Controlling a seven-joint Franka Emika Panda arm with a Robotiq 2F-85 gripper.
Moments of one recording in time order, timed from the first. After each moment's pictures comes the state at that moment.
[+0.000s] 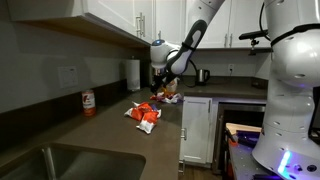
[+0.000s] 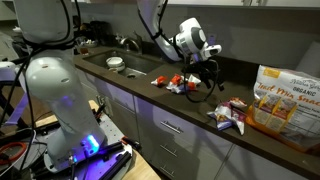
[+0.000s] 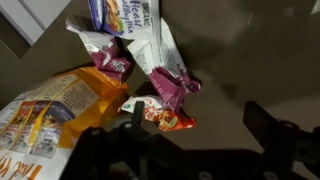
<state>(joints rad) -0.17 0.26 -0.24 -2.19 -0.91 2.68 0.76</state>
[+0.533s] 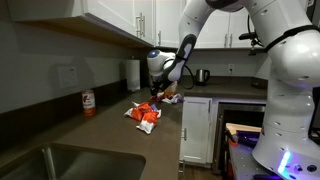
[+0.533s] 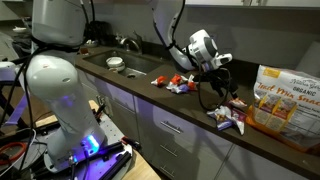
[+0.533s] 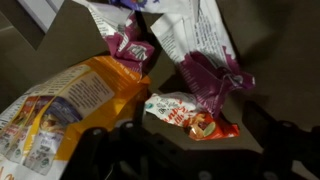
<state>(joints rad) -0.15 0.46 -0.32 -2.01 -0.99 2.68 0.85</state>
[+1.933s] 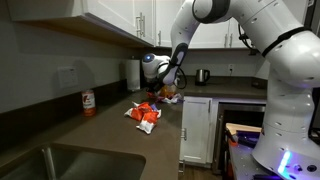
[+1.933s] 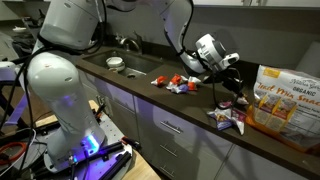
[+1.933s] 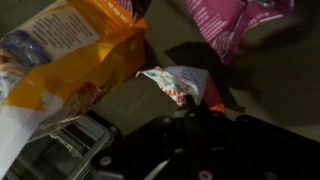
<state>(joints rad) -0.11 0.62 -0.39 -1.81 -1.04 2.73 0.91</state>
